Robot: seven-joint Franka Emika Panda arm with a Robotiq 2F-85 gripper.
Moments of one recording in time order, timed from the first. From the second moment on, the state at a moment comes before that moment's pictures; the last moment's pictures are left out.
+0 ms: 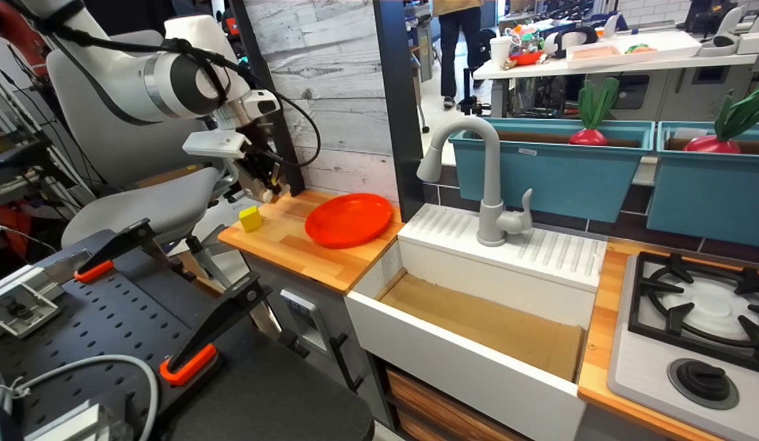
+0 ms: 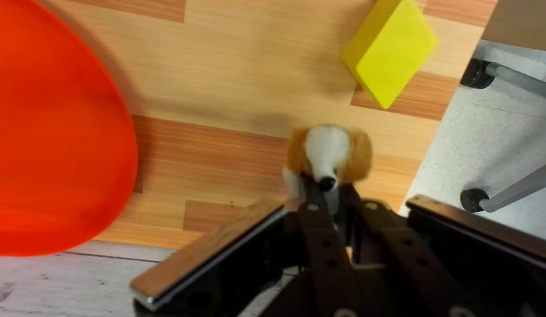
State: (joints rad) arm 0.33 0.95 0.05 -1.75 -0.09 2.85 0.16
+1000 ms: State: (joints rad) arm 0.18 0.83 -0.08 -1.98 -0.08 2.99 0.16
